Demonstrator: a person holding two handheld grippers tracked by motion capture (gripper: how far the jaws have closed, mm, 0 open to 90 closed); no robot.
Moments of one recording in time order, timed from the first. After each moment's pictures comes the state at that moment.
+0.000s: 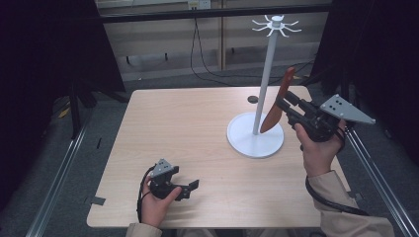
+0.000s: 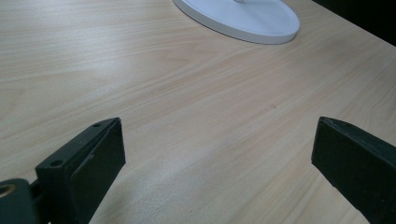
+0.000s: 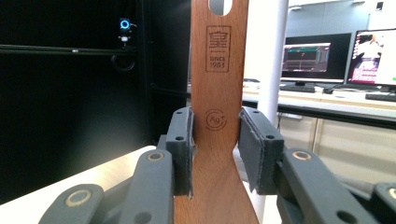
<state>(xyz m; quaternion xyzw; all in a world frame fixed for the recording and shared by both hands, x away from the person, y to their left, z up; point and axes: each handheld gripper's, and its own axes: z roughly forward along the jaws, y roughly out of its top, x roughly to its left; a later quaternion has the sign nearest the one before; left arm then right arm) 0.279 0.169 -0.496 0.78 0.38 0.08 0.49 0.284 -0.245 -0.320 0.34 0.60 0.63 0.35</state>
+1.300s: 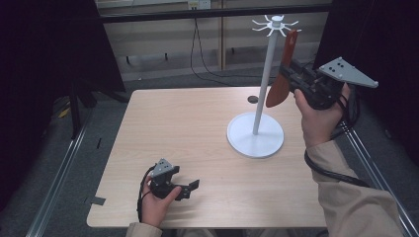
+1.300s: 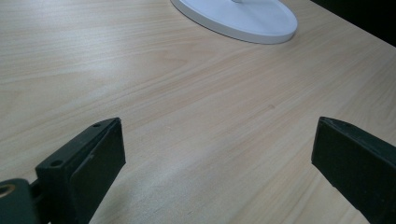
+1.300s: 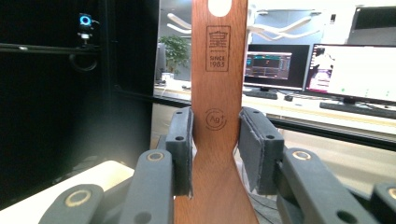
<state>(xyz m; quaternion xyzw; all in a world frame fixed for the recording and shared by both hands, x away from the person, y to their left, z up) 0.279 0.168 -0.496 0.78 0.38 0.08 0.49 0.322 -0.240 -0.262 0.37 0.59 0.59 0.40</state>
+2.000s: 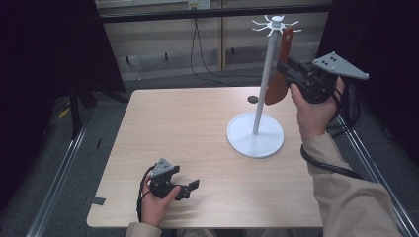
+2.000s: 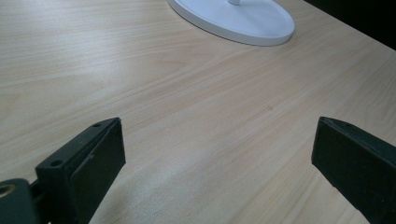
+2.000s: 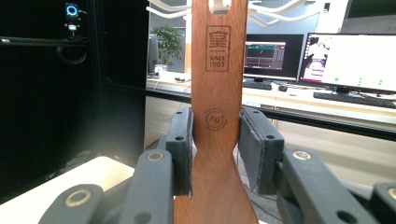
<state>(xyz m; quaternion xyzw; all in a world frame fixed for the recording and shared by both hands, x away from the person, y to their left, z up) 0.280 0.169 -0.495 0.78 0.38 0.08 0.49 0.340 -0.238 -0.264 0.40 0.59 0.58 0.40</state>
